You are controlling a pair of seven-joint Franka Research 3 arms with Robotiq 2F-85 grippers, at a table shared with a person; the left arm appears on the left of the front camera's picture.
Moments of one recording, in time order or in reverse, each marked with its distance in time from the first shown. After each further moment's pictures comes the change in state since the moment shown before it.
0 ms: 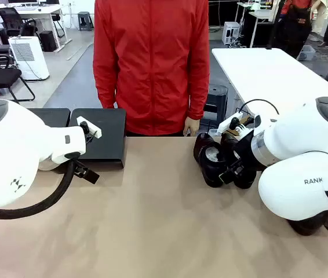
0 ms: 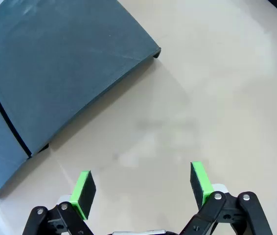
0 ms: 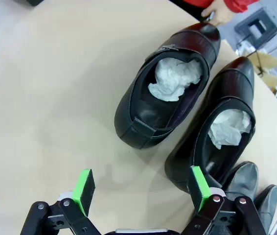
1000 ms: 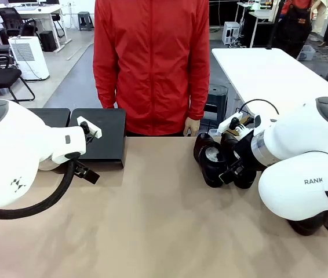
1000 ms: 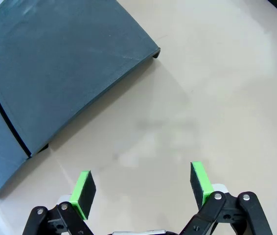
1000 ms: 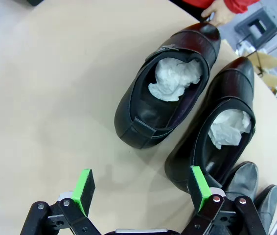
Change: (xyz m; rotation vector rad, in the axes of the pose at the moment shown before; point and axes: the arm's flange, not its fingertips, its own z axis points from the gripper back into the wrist) left arm 0.000 -0.001 0.000 0.000 0.000 -0.001; right arm 0.000 0.000 0.000 0.000 0.000 0.001
